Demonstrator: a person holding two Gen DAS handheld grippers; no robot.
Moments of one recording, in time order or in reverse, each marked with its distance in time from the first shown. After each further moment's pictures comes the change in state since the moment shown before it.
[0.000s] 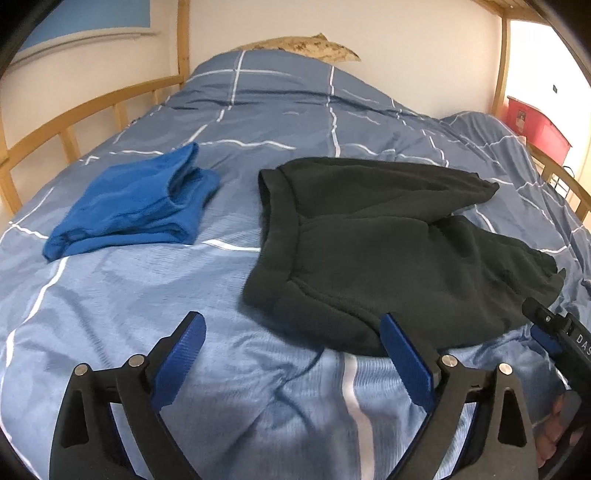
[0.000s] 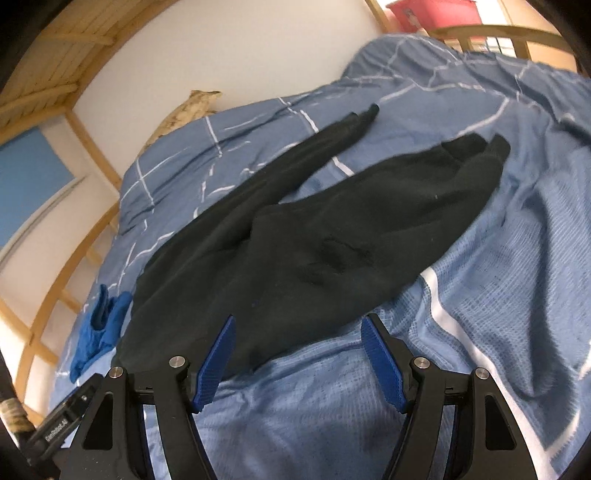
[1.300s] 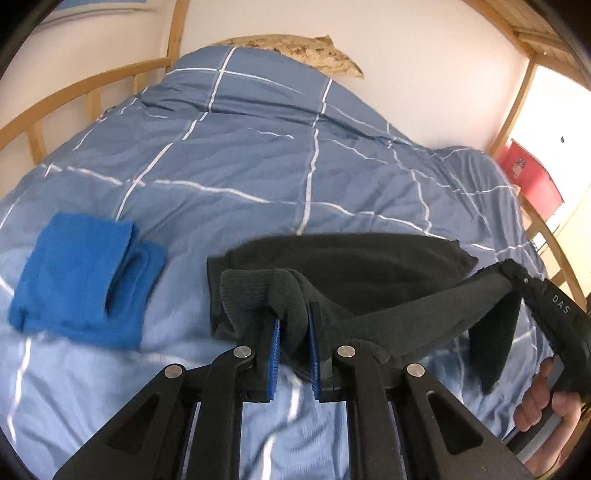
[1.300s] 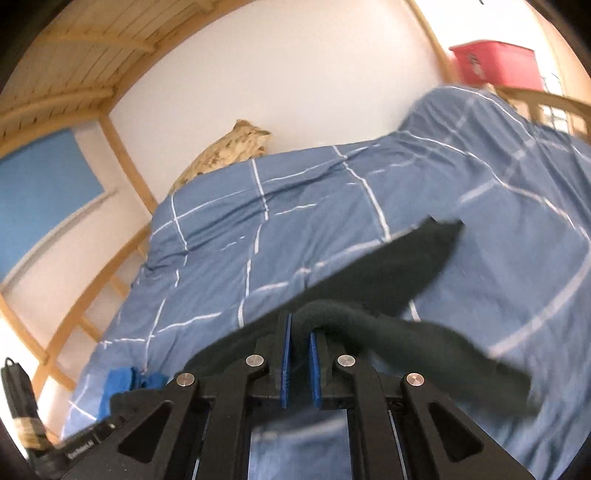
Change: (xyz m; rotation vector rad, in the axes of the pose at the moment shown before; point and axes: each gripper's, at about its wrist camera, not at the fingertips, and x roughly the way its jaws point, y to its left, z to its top) left arm 0.029 -0.016 0.160 -0.126 0.069 -0.121; right arm 0.038 0.090 0.176 -0.172 -0.093 0.097
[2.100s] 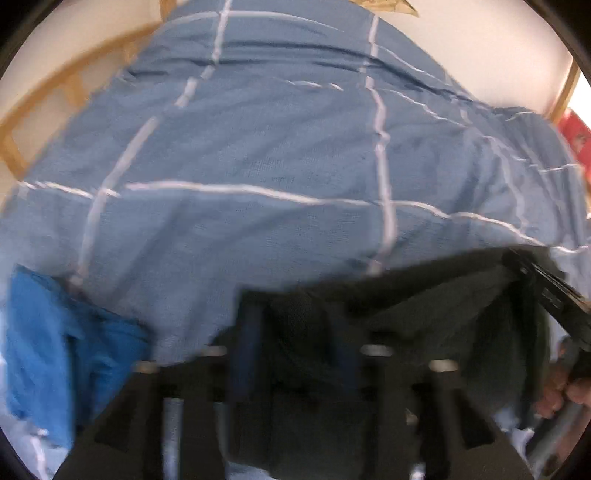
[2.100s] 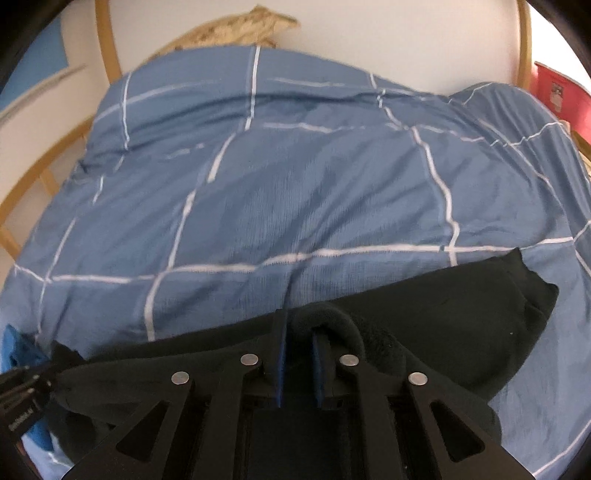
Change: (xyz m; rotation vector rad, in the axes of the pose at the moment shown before) left arm 0.153 0.031 0.079 0.045 0.172 0.225; right arm 0.231 0.028 0.022 -0.279 0.350 -0.184
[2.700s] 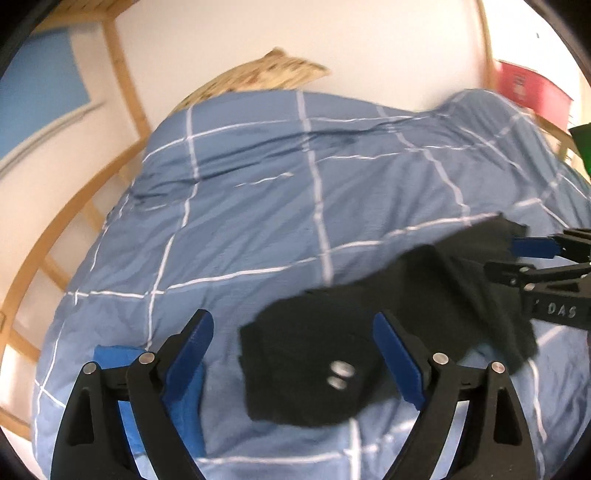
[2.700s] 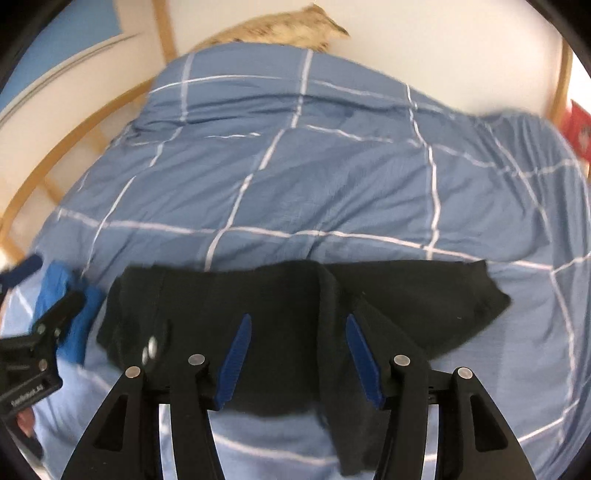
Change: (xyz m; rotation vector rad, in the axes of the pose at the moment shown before) left arm -0.142 -0.069 -0.045 0.304 -0.276 0.040; right arm -0.123 -0.004 -0.019 -0.190 0.048 0.084
